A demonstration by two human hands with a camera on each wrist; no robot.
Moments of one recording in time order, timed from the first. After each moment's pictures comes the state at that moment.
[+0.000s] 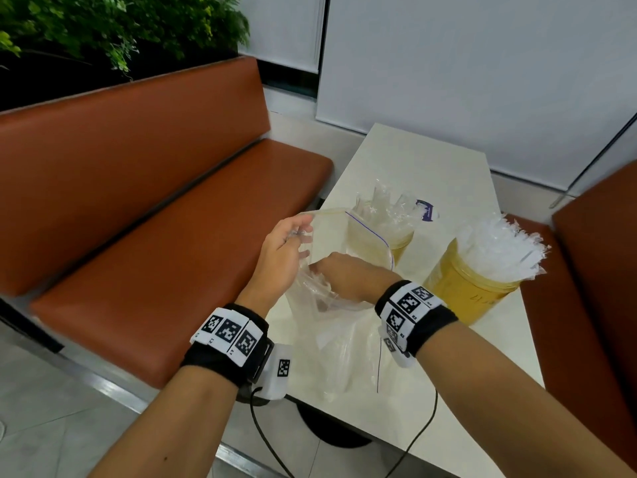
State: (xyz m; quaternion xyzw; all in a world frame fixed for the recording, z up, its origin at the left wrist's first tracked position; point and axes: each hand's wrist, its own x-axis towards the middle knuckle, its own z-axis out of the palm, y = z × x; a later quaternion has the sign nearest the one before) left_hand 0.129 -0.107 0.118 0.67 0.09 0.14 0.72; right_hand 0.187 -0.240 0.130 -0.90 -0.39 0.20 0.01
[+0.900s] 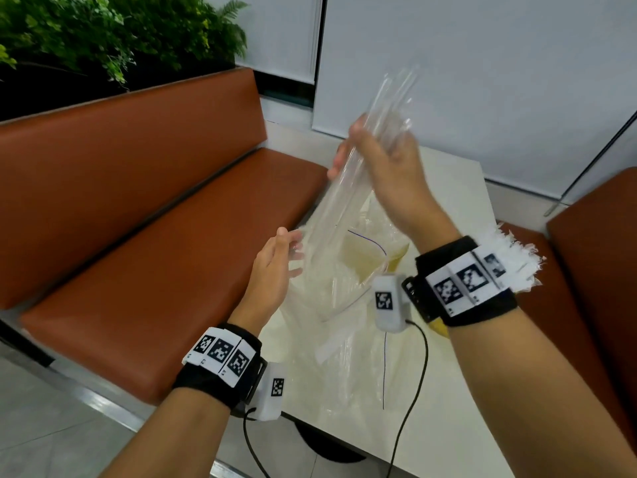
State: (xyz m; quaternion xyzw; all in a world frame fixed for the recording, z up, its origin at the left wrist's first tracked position) left_hand 0.130 -0.102 0.107 0.68 0.10 0.15 0.71; right_hand 0.197 -0.246 0.268 -0.70 -0.34 -0.07 0.62
